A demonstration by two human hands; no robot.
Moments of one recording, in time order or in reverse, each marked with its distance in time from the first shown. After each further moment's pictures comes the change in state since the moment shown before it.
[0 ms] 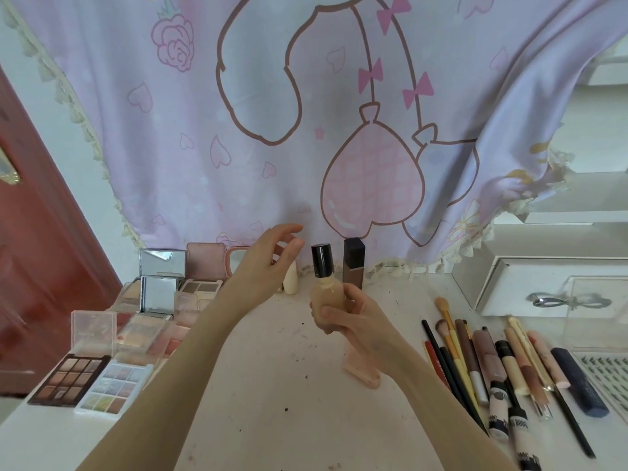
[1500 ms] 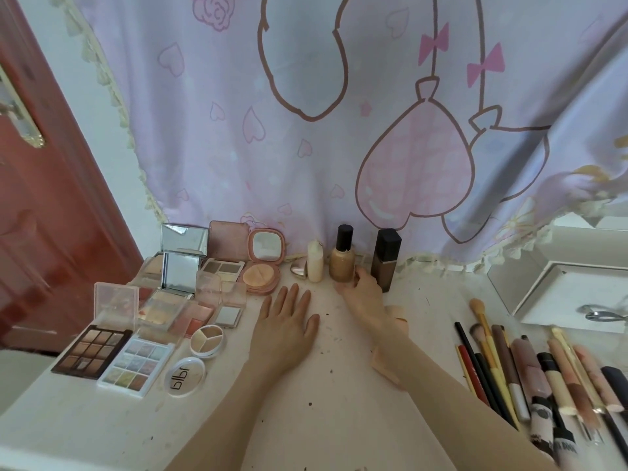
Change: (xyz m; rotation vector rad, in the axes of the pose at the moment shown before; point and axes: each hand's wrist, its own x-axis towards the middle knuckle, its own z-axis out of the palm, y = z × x) left_hand -0.066 -0.106 0.066 0.745 -0.260 -0.262; right_hand 0.091 0.041 0.013 -0.674 0.393 0.064
